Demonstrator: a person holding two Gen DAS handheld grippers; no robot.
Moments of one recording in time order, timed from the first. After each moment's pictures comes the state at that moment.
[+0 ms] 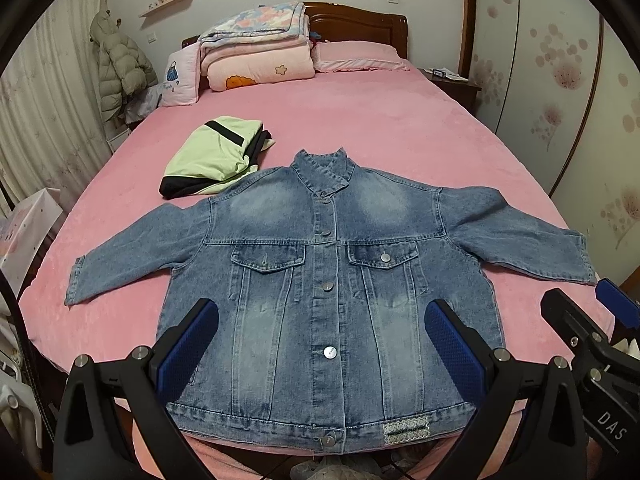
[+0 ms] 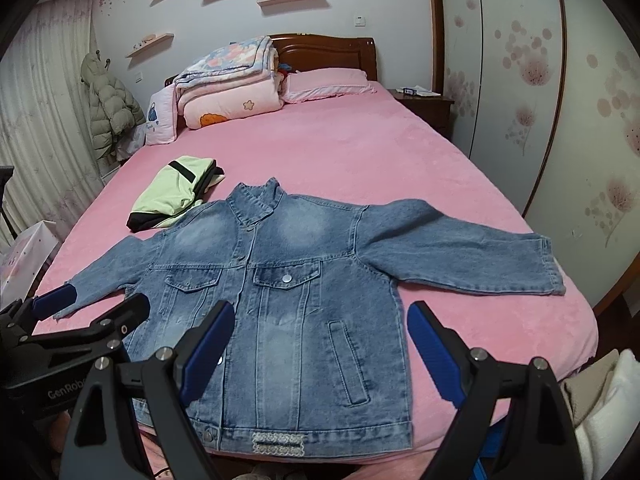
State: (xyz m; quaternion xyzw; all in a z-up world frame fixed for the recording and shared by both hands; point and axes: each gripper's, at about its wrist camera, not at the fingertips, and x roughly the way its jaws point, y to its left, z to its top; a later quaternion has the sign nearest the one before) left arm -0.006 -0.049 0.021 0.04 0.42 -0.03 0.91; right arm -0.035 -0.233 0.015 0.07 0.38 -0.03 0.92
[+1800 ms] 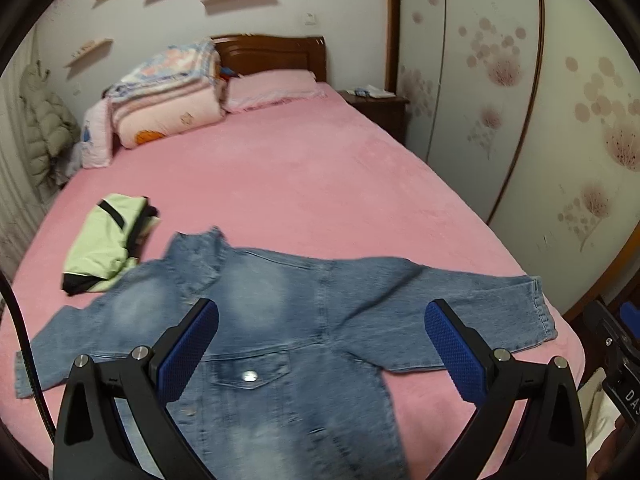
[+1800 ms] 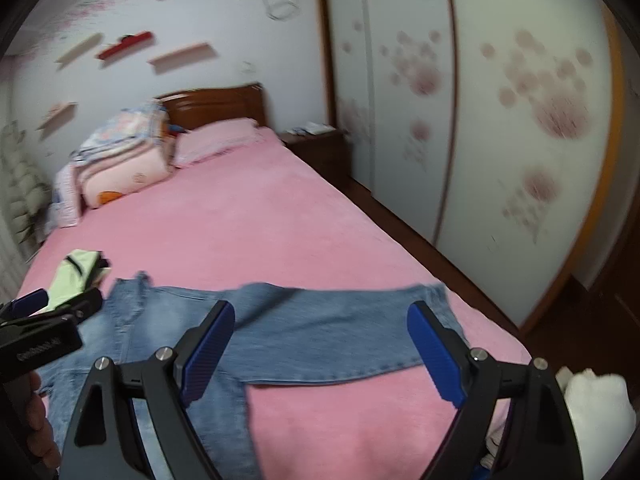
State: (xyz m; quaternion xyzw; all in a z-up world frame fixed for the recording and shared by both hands) left arm 0.125 -0.255 0.021 0.06 0.38 -0.15 0.91; right arm 0.009 -0.438 0.018 0.12 0.31 -0.22 0.92
